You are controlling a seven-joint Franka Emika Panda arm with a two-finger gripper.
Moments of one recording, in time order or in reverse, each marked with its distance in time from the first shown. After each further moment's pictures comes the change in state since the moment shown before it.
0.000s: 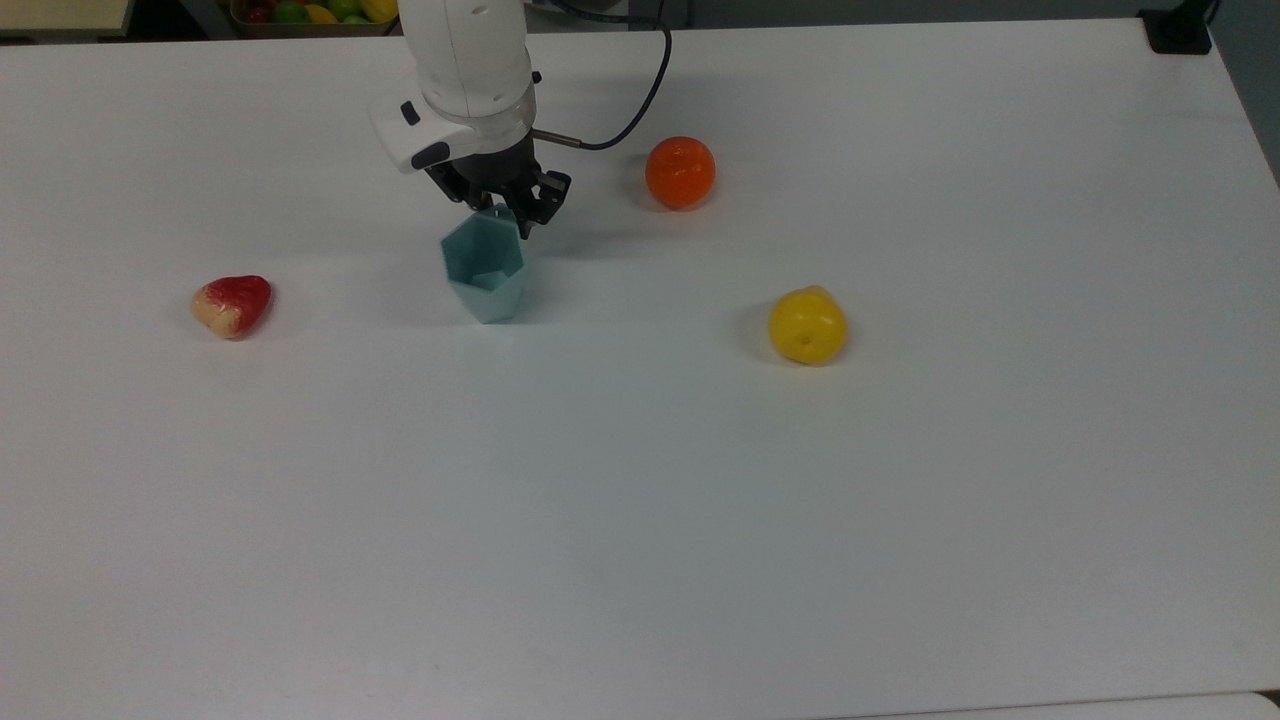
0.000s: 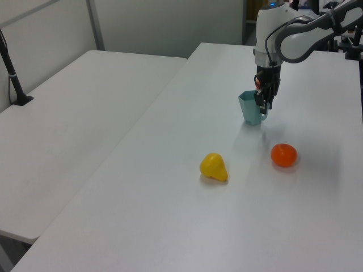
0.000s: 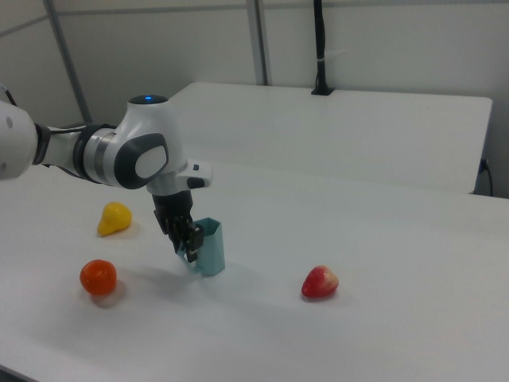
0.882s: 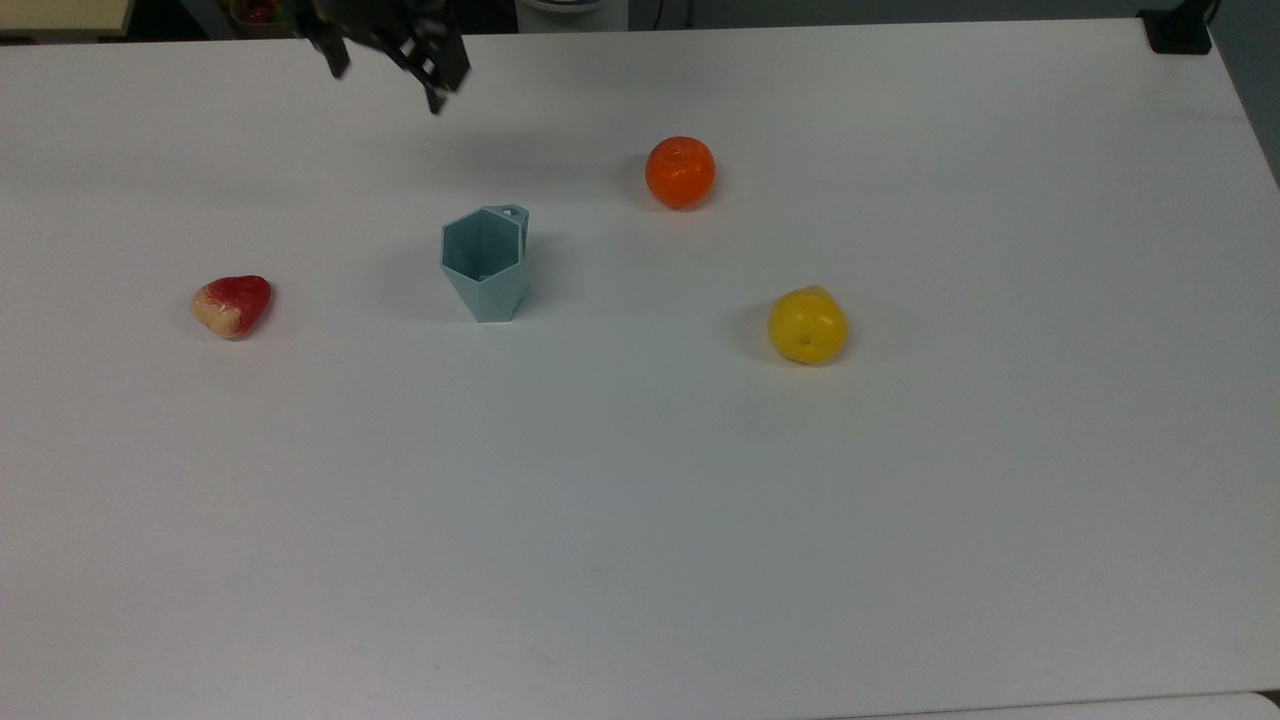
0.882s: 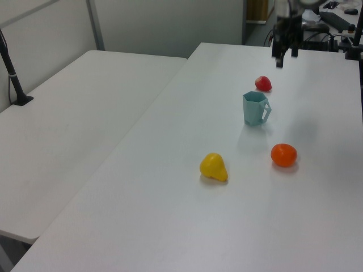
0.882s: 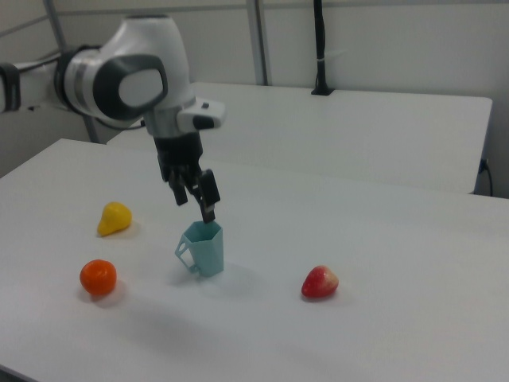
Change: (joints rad) arm -0.183 -0.185 0.035 0.158 -0.040 -0.344 -0.045
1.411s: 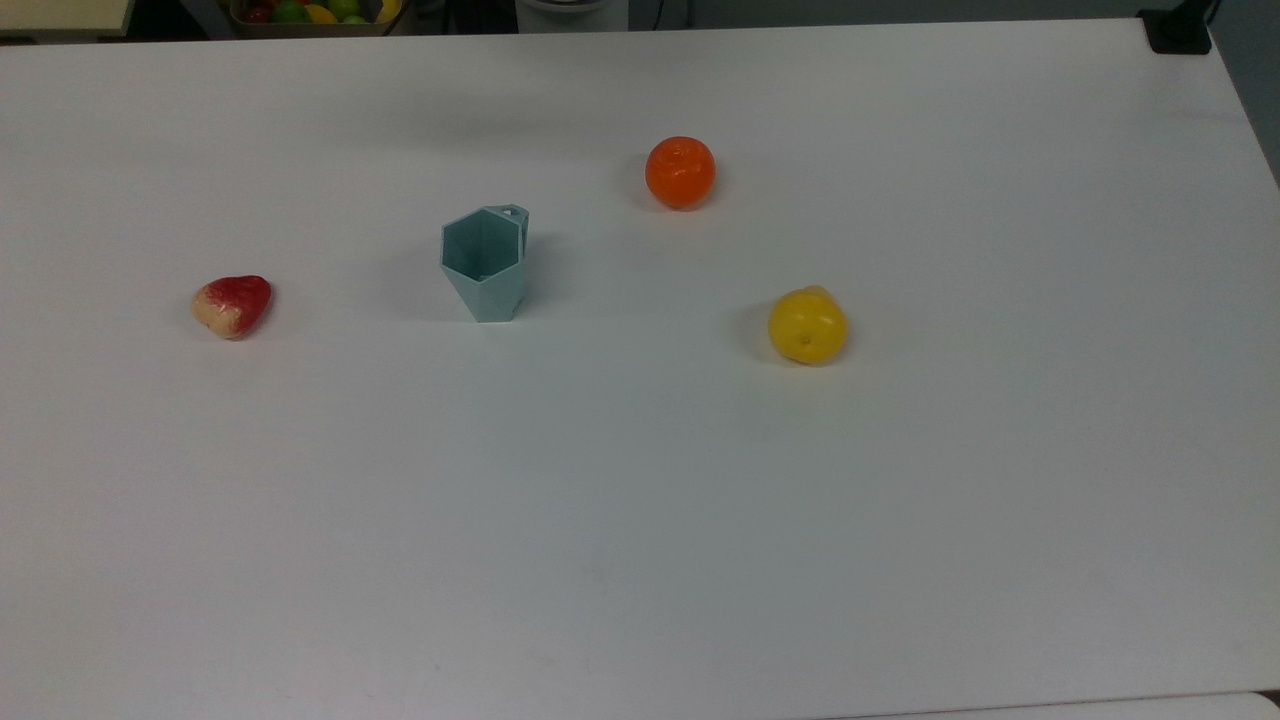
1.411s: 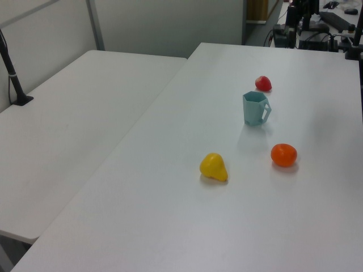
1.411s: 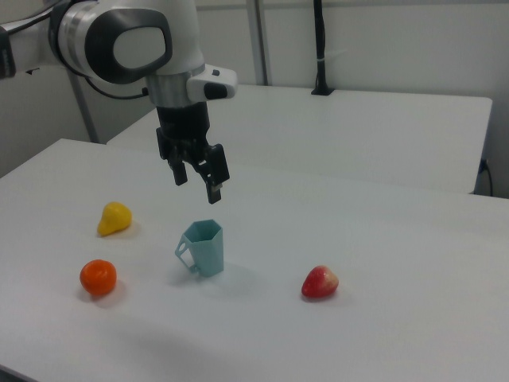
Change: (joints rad) arm -0.099 -0.019 0.003 0.151 0.059 -0.175 -0.185
